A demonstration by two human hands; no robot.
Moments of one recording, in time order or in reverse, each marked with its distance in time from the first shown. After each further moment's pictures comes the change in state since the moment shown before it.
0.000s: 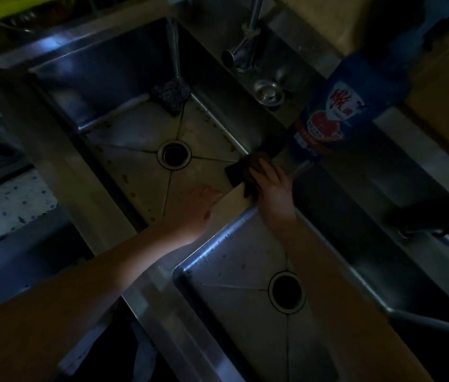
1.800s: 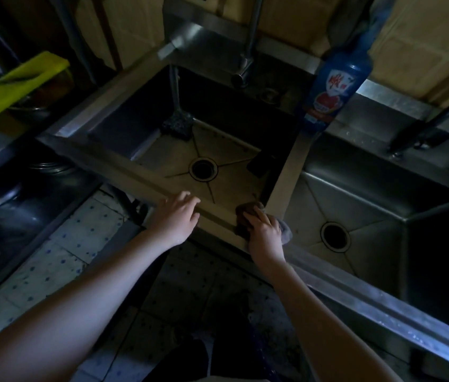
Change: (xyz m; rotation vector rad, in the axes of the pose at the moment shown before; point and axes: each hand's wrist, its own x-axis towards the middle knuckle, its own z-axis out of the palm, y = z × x) left_hand -0.104 -0.185 -0.139 0.257 -0.179 0.173; right_hand -0.116 -0.284 0.064 0.195 0.011 0.563
